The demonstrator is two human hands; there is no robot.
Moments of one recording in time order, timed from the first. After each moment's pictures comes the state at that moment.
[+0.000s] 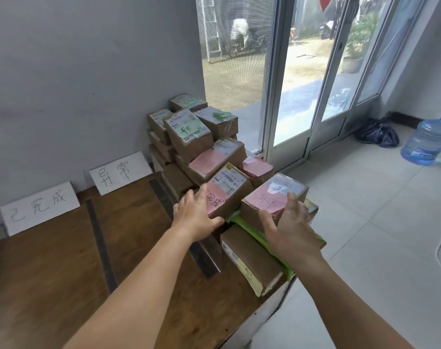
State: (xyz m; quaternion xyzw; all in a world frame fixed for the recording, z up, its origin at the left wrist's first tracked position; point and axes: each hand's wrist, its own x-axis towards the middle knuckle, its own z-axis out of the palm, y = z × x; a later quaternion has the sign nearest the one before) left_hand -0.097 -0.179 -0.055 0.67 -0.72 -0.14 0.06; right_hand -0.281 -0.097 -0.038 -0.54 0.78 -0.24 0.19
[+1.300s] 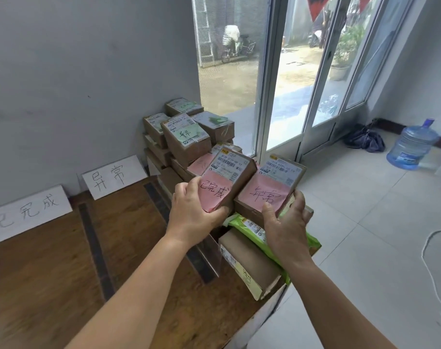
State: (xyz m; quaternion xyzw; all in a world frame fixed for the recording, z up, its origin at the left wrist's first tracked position) left_hand -0.090 -0.164 -0.034 0.61 -0.70 -0.19 0.32; right_hand -0.262 -0.102 -0.031 -0.43 0.72 -0.48 0.27
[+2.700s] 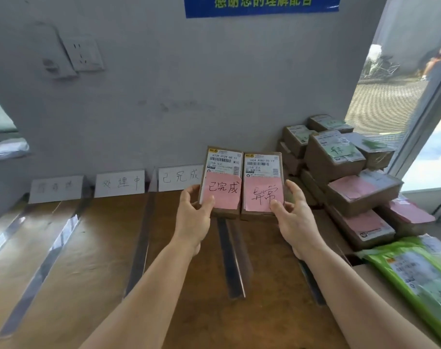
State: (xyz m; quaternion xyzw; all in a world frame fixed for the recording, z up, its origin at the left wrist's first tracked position) left_hand 0.135 -0.072 -0.015 0.67 -0.33 -0.32 0.59; right_hand -0.043 -0.143 -0.026 -0.57 0.50 -0.41 0.51
